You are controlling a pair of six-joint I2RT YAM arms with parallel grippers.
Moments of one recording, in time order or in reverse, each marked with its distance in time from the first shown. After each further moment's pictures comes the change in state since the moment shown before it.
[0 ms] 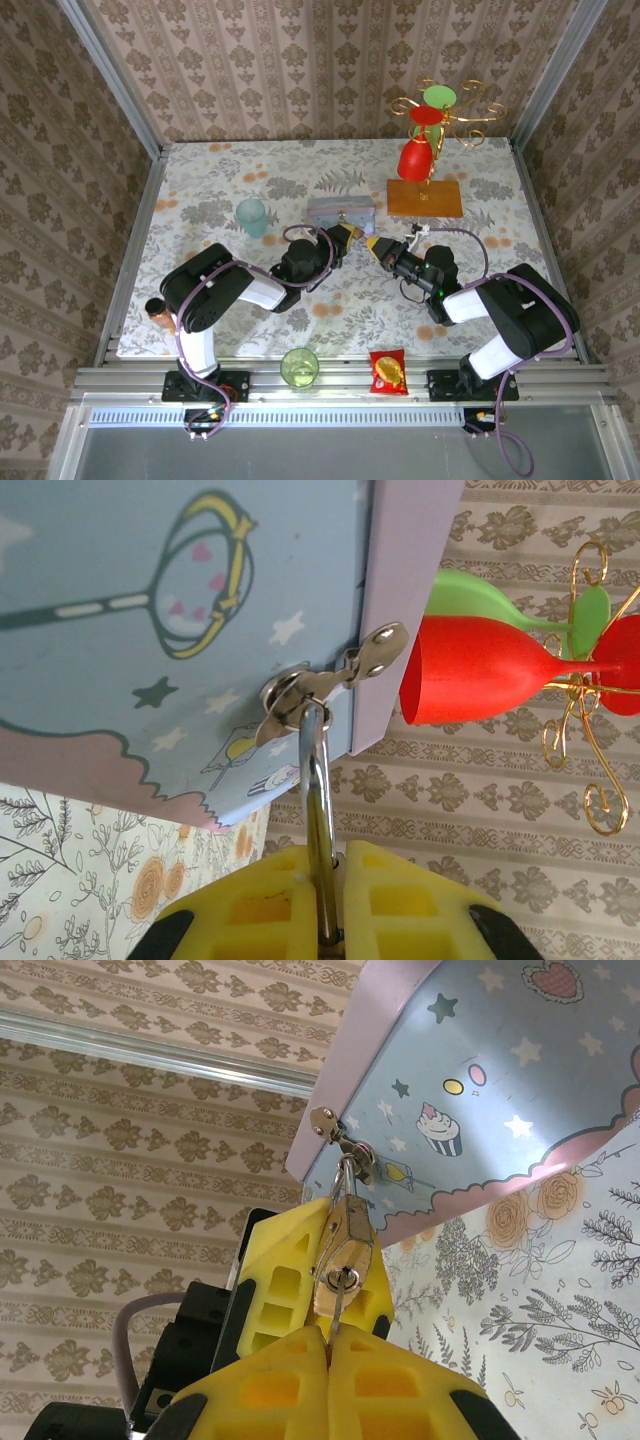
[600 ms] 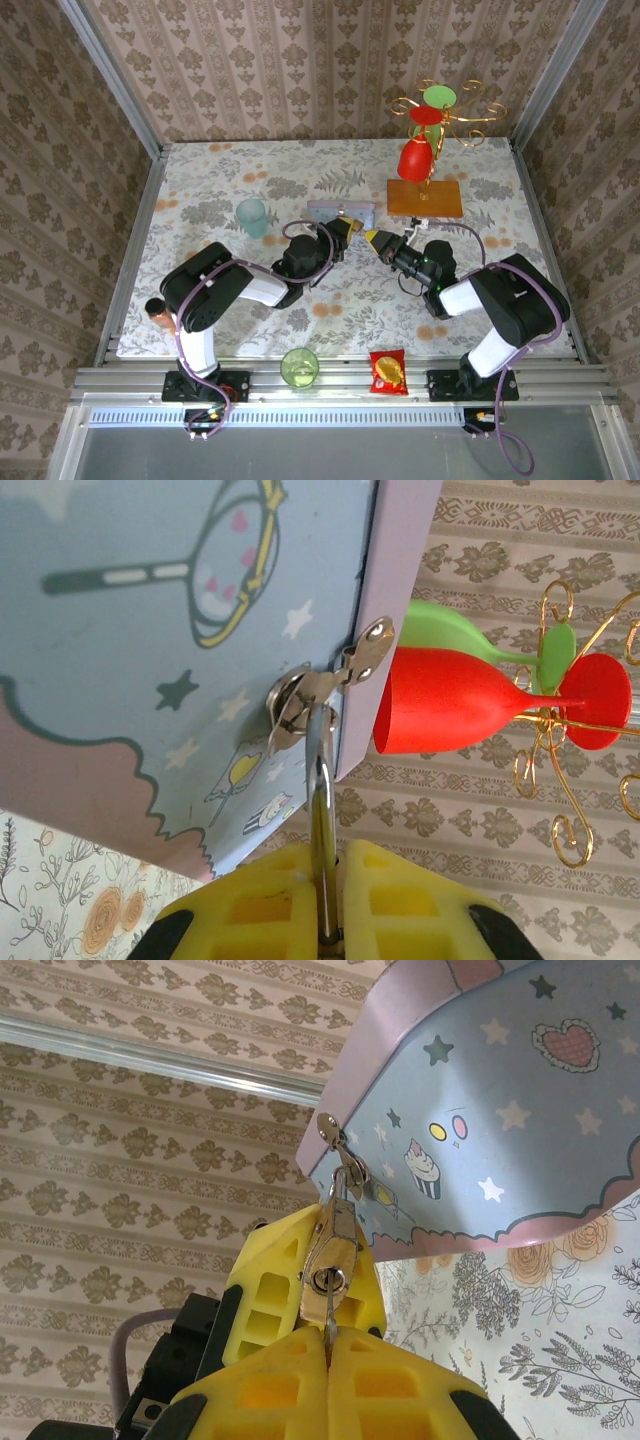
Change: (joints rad) left arm 0.004 0.000 0.037 -0.013 -0.041 -0.042; right arm -0.018 0.084 0.055 0.069 -0.025 0.008
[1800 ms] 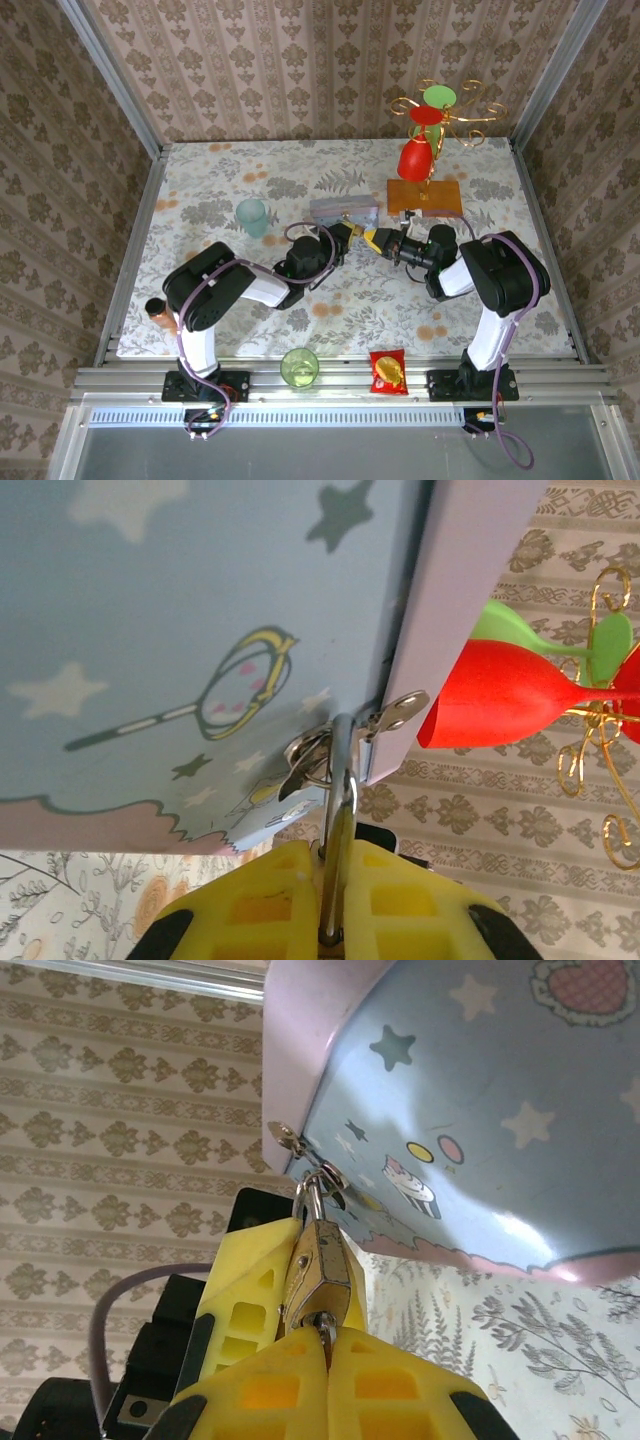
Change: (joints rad) left arm -0.009 0.024 0.000 -0.042 0.014 0.018; right arm -0.137 0.195 0.130 -0.006 -0.375 -0.006
